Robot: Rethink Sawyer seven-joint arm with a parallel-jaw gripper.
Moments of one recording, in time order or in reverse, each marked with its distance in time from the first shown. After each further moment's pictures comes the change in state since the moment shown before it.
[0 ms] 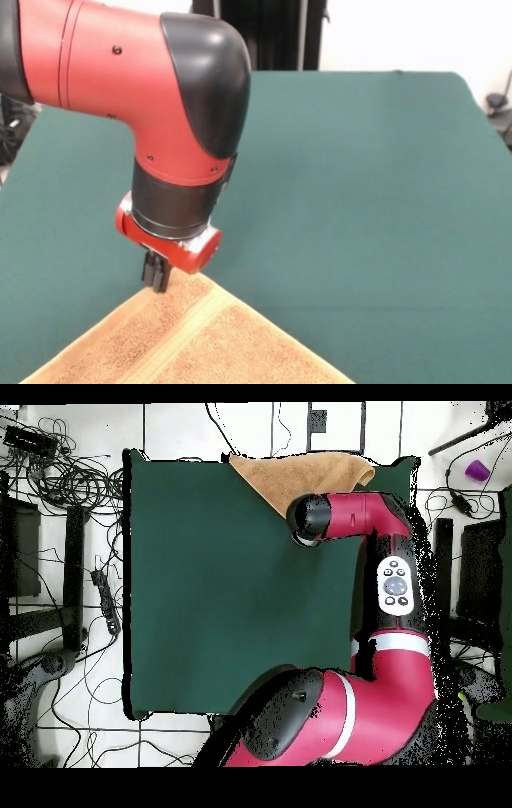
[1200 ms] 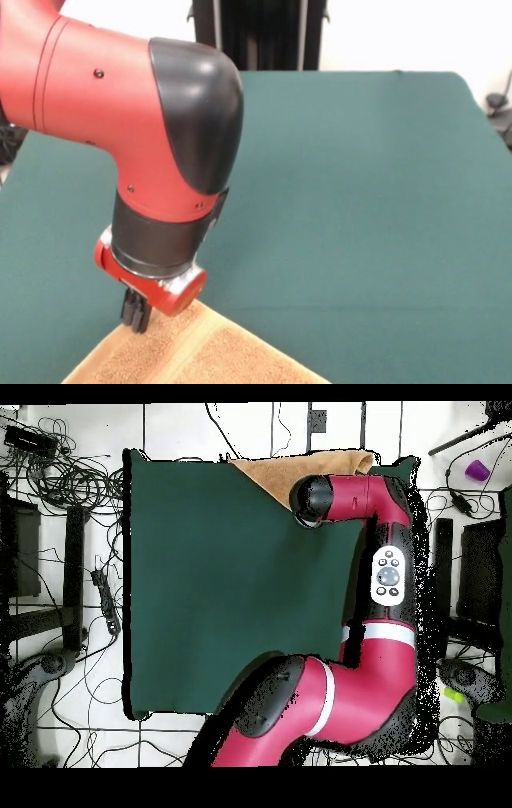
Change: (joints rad) arm 0.033 0.114 -0.002 -0.256 0.013 0.067 0.000
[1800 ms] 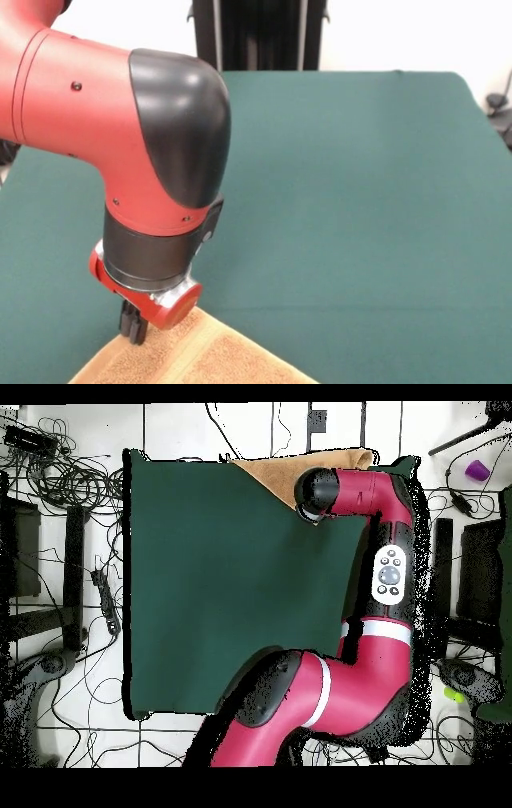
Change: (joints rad) arm 0.000 0.051 0.000 -0.094 0.054 0.040 0.000
